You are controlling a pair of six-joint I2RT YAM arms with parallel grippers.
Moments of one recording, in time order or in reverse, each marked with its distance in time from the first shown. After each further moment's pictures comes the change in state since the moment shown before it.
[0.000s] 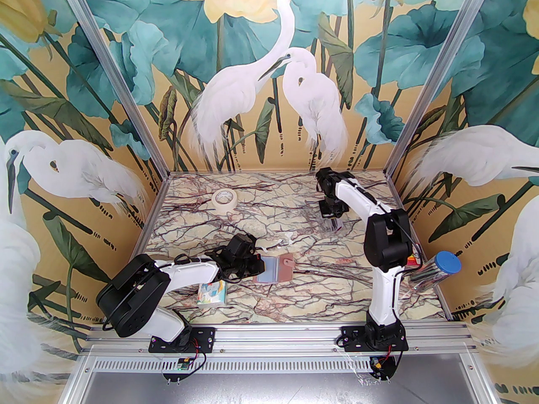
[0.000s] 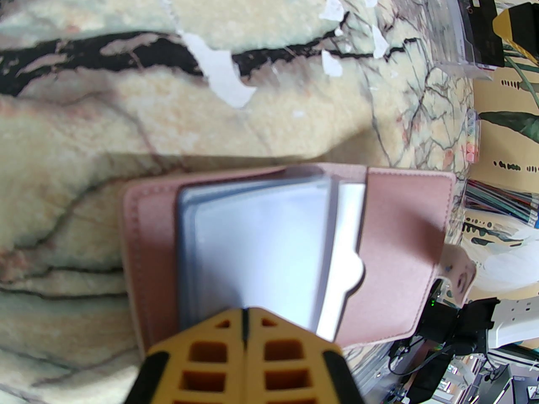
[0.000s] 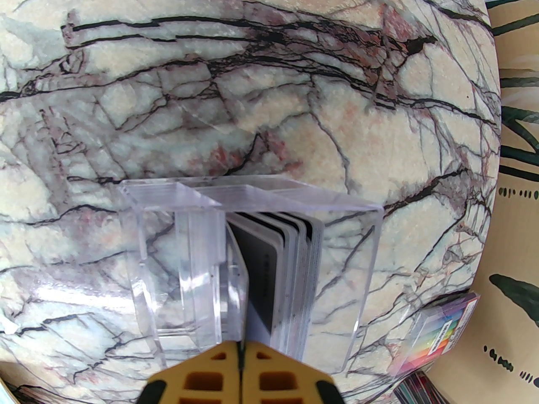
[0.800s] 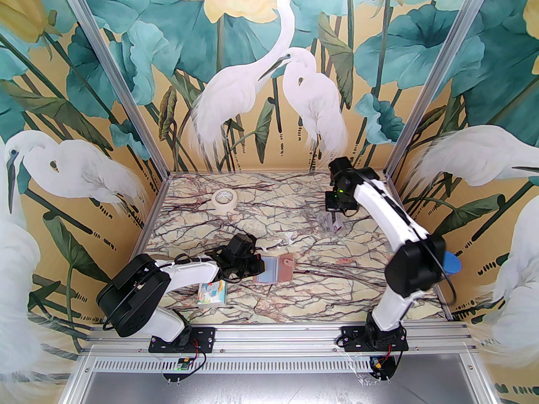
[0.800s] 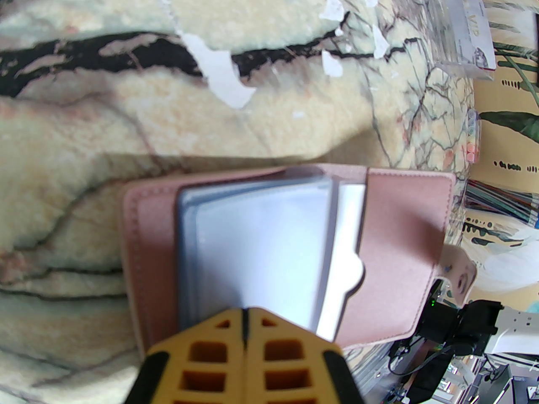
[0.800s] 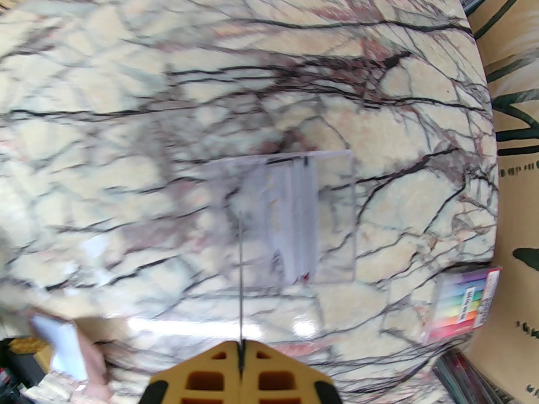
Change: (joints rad) left arm 0.000 0.003 0.004 -0.003 0.000 0.000; right arm -0.001 -0.393 -0.125 0.005 -0.209 0.093
